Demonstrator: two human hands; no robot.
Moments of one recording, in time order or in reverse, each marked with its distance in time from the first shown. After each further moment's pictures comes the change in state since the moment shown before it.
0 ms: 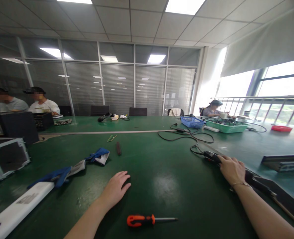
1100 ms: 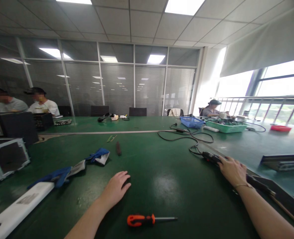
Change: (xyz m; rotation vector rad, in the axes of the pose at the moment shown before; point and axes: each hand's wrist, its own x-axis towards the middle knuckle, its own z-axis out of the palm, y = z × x) left_hand 0.001 -0.001 0.001 0.020 0.012 0.024; right_hand -0.006 -0.009 -0.015 -0.003 0.052 0.013
